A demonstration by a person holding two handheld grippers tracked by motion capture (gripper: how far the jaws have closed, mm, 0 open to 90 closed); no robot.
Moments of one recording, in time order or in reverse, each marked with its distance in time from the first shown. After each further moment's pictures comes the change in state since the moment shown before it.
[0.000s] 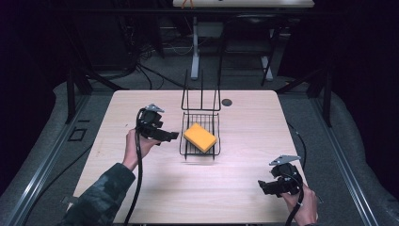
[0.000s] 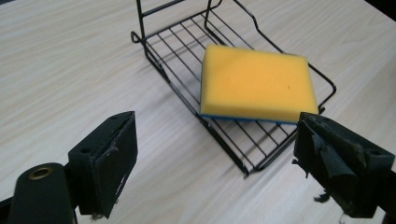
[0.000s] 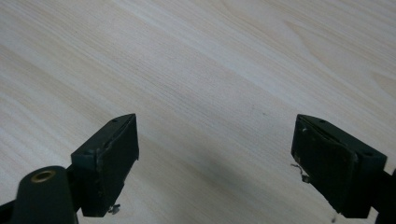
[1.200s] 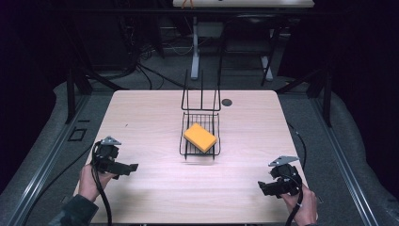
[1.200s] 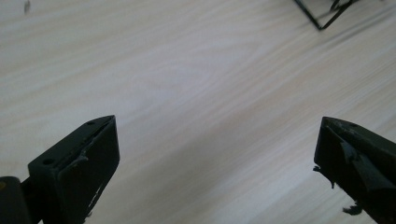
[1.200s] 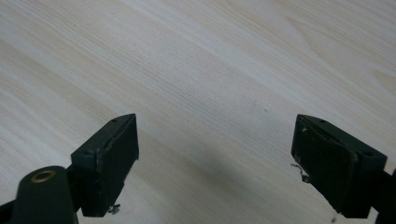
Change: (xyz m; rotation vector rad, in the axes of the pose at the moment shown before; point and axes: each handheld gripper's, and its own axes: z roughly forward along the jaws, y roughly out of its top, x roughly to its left) left arm 0.037 -0.135 -0.060 0.135 0.128 -0.122; right arm 0.003 -0.001 0.001 0.012 -0.004 -0.005
